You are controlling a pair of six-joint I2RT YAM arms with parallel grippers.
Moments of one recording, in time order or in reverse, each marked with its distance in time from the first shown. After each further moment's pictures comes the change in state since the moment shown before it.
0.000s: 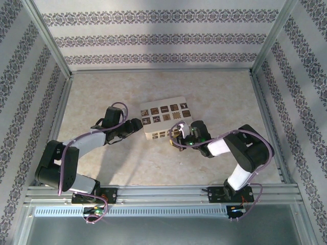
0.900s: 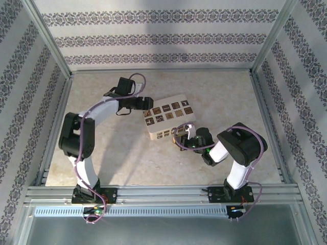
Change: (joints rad) left arm 0.000 0.452 0.692 -0.320 0.003 0.542; right arm -0.003 0.088 -0.153 0.420 0.139 0.272
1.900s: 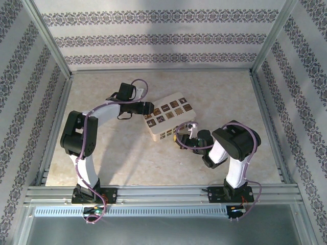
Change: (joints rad) left arm -0.005 0.006 -0.119 0.137 0.040 0.010; right arm 0.000 0.092 -0.030 0.206 0.050 0.210
